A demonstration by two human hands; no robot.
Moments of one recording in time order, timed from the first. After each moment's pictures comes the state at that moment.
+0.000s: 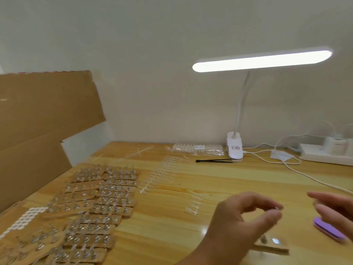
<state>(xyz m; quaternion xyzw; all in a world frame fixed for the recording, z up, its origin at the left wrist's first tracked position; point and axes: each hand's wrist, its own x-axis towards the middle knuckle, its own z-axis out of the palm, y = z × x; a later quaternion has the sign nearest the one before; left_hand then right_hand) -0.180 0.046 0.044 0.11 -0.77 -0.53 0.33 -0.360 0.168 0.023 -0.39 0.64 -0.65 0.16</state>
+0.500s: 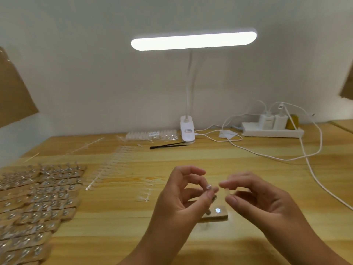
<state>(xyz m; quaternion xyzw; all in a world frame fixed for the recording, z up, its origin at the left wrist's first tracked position) -0.178 0.056 0.037 0.10 -0.68 -0.63 0.36 -0.306 0.179 0.049 -0.49 0.55 -0.65 0.18</state>
